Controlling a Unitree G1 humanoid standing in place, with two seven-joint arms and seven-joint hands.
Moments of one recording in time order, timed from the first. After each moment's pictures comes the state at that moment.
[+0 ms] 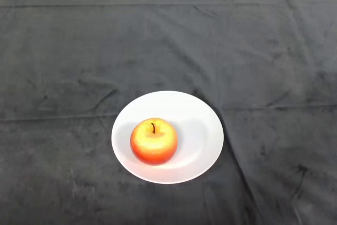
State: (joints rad) left arm -0.49 0.77 0.65 1.08 -0.19 -0.70 0.32; right arm -0.81 -0.34 -0.85 1.21 0.85 0.12 0.30
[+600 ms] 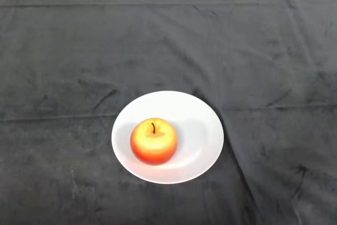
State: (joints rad) left arm -0.49 0.77 0.64 1.08 -0.19 -0.70 0.32; right arm -0.81 -0.34 -0.85 1.21 0.85 0.12 0.30
